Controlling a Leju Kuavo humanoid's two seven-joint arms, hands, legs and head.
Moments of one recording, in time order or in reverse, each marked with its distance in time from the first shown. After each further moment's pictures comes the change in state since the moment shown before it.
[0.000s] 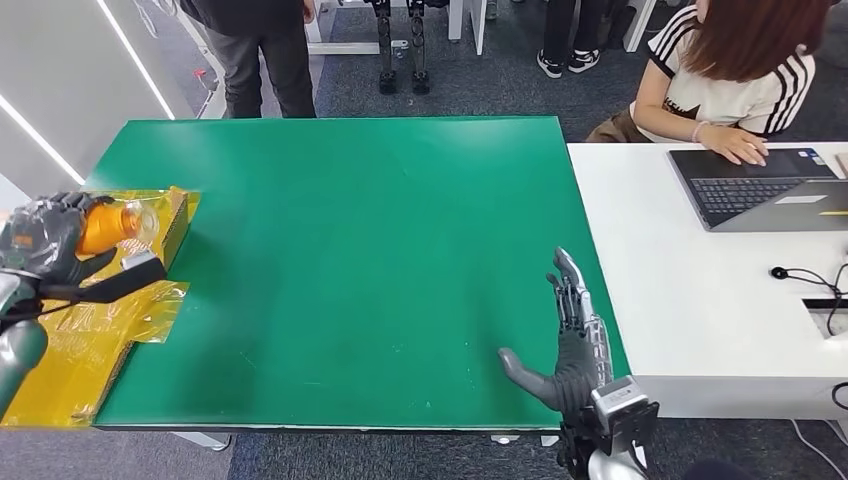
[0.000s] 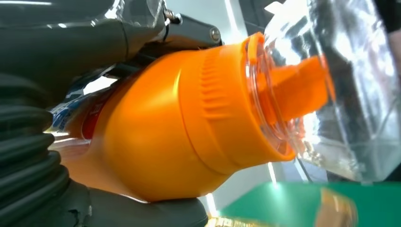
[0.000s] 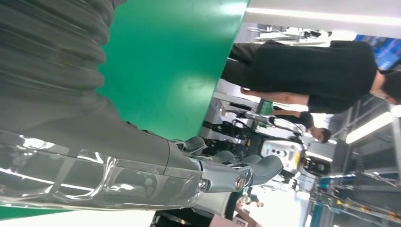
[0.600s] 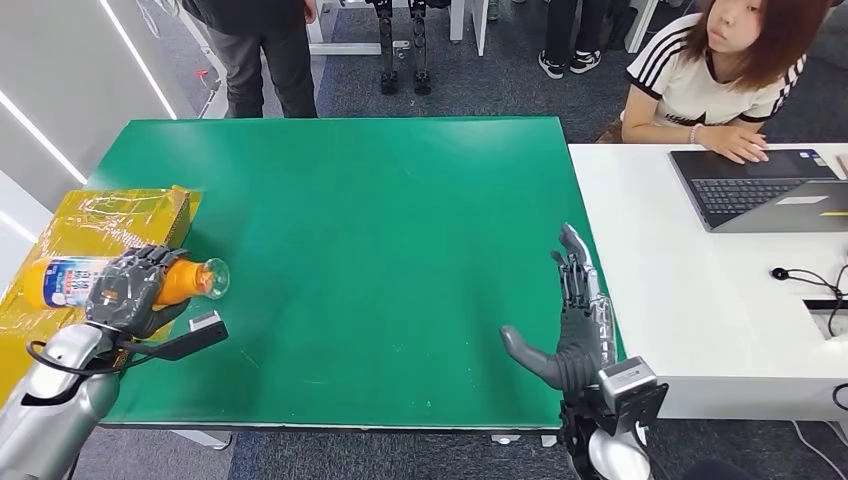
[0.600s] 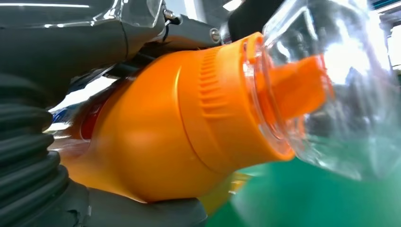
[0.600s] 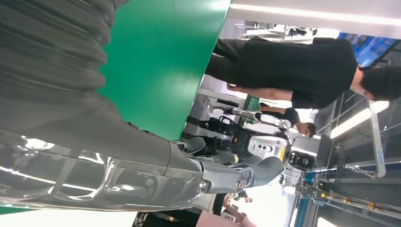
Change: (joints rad) left arm 0.127 -0.154 -0.035 0.006 -0.026 0.135 -0.076; right arm -0.075 -0.012 0.027 0.001 -0.023 -0.021 0.020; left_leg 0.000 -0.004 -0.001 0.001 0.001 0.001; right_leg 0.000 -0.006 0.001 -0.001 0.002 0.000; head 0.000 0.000
